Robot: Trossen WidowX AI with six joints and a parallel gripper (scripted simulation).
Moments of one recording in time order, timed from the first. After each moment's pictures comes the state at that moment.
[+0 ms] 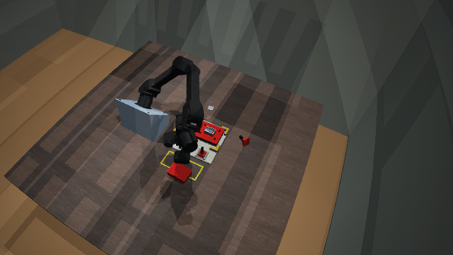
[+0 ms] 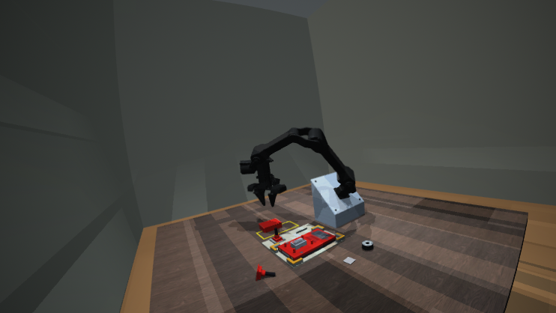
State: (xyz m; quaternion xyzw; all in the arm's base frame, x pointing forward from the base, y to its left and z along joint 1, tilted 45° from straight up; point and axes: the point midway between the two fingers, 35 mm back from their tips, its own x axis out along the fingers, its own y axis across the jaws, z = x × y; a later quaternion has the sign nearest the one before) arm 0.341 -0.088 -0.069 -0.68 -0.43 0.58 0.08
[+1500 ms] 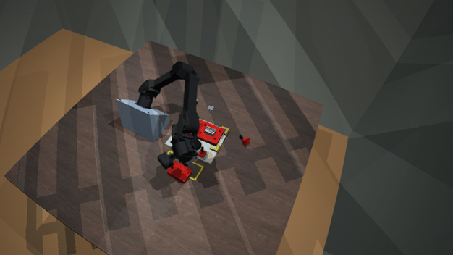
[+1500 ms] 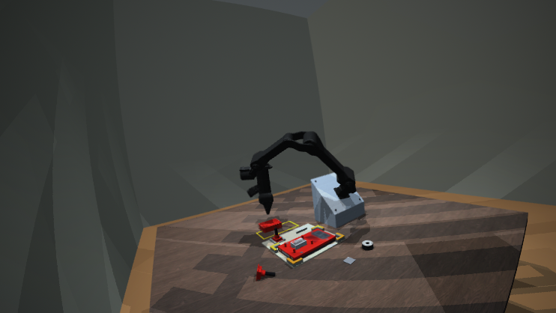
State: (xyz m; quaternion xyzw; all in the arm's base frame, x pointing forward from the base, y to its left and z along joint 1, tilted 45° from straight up) arm 0.338 -0.086 -0.110 -0.35 -0.71 -0.16 -0.59
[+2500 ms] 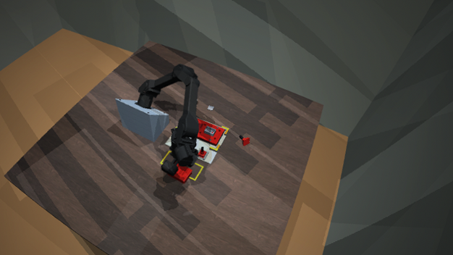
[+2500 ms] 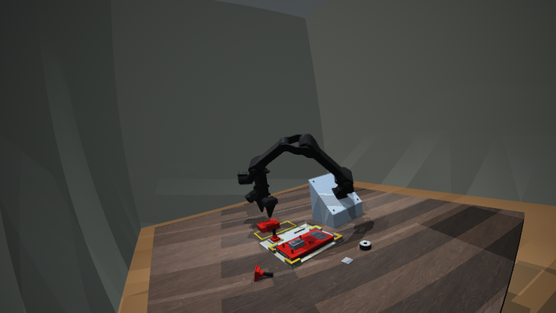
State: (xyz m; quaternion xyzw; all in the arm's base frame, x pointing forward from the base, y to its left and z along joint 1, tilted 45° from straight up) arm 0.336 -0.076 -0.129 -0.23 -0.67 -0.29 -0.64
